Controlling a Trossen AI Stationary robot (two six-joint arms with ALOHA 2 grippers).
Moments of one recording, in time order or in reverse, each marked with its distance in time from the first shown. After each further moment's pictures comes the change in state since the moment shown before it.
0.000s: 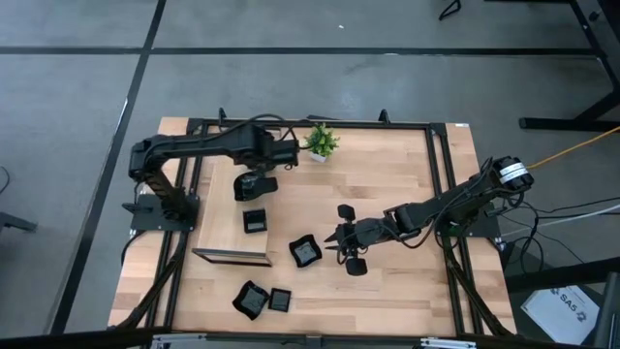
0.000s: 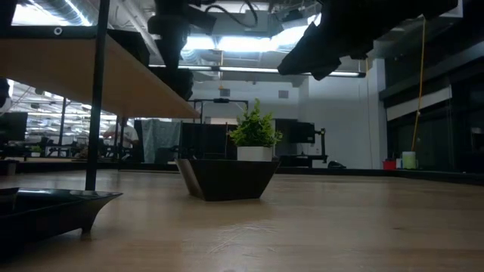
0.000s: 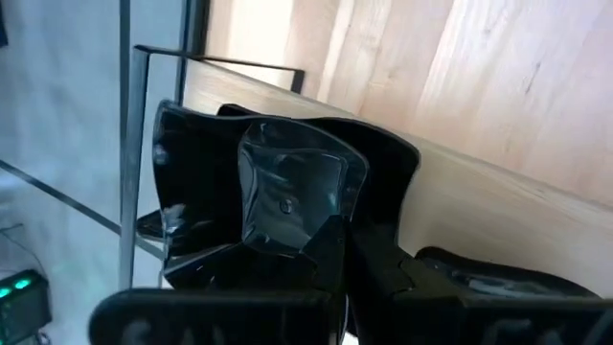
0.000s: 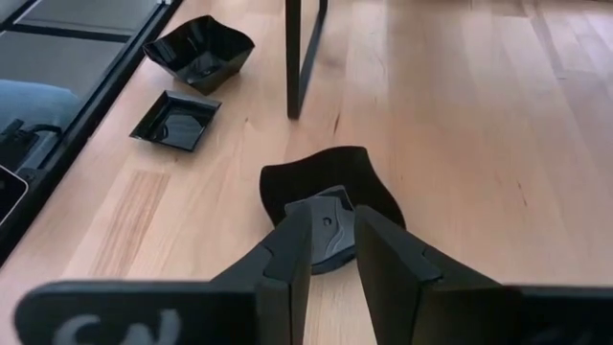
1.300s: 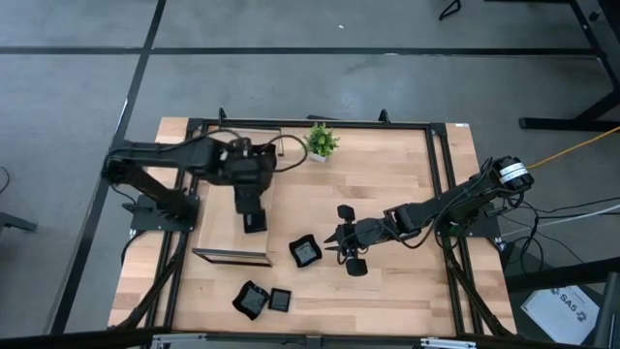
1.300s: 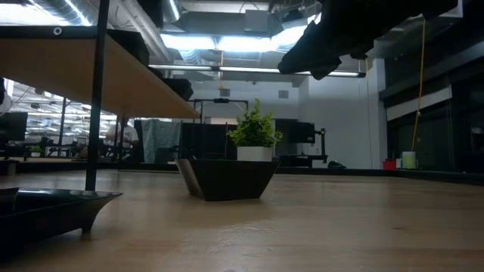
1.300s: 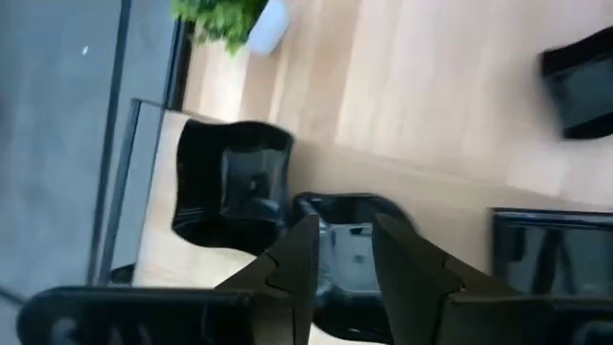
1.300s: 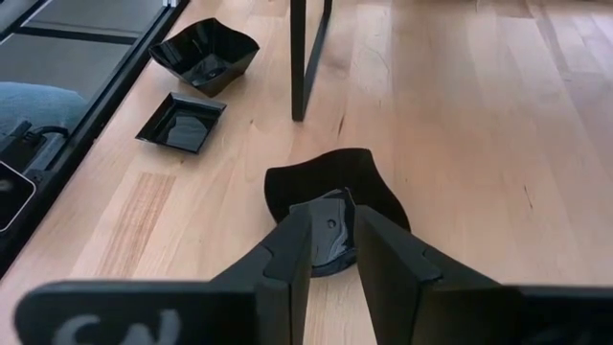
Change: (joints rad) left arm -0.253 -0.216 0.000 -0.006 0.008 -0.116; right arm 0.000 0.000 0.000 0.005 -0.010 0.001
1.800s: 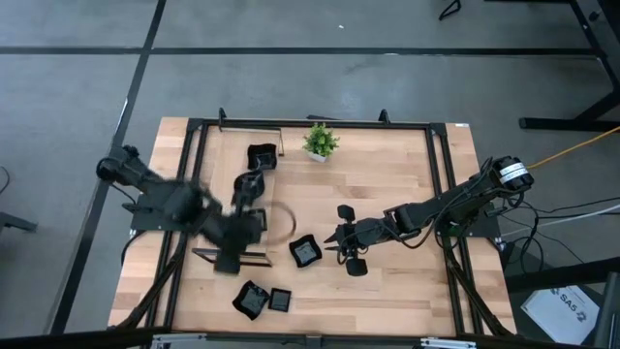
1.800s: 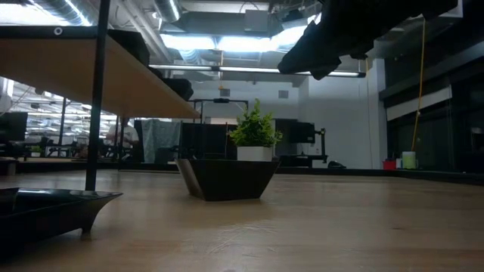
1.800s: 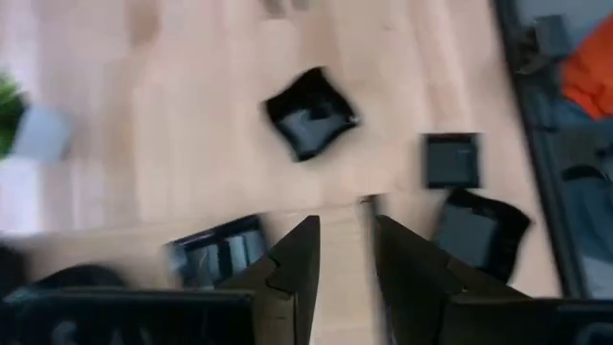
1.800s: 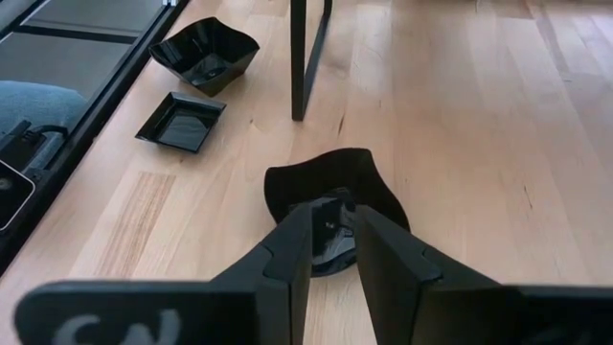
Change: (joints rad) left arm -0.445 0.017 0.000 0.163 0.132 -0.146; right arm 0.000 0.000 0.000 0.000 0.000 -0.003
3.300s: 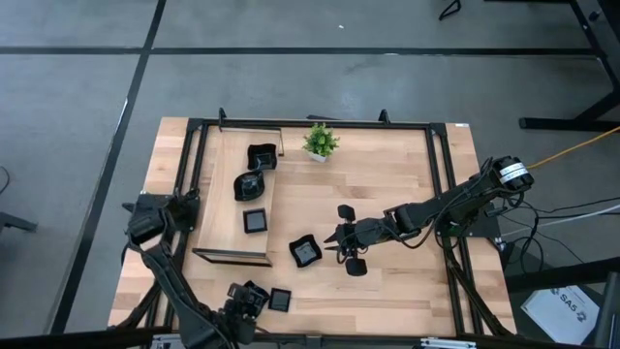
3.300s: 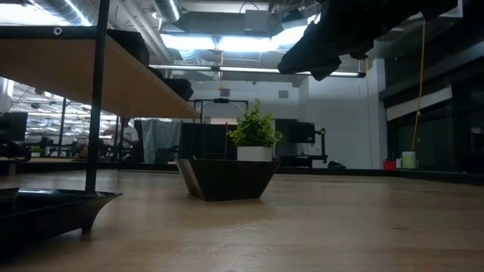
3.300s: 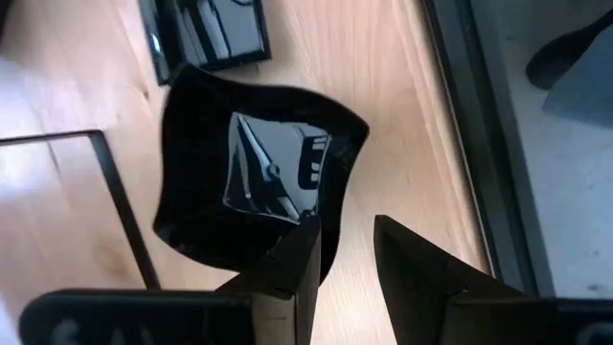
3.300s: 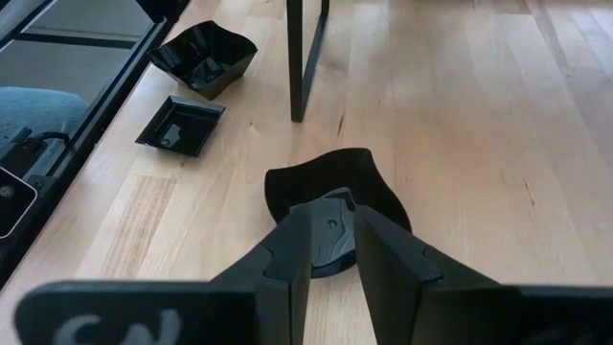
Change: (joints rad) left arm -0.456 0.604 0.000 0.163 -0.006 -0.344; right arm 0.000 0.000 0.001 0.001 0.002 0.022
